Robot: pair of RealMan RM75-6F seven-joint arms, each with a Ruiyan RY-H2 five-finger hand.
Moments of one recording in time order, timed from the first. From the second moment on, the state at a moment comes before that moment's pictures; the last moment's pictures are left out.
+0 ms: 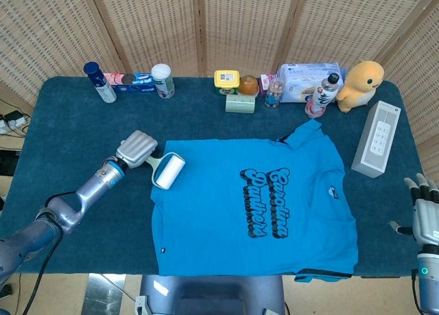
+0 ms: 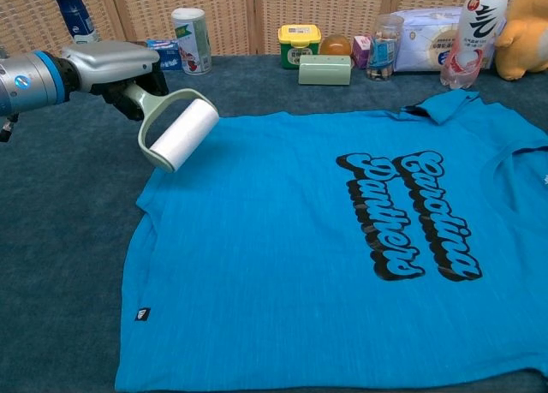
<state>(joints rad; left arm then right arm) -0.92 -1.63 0.00 -0.78 1.53 0.87 -0.35 0.14 -1.19 0.17 -1.51 -1.13 1.31 -0.20</state>
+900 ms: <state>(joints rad) -1.05 -1.56 -0.15 -1.20 0.55 0.66 0.45 0.15 -1.17 0.16 -1.49 -1.12 1.26 -0.15</state>
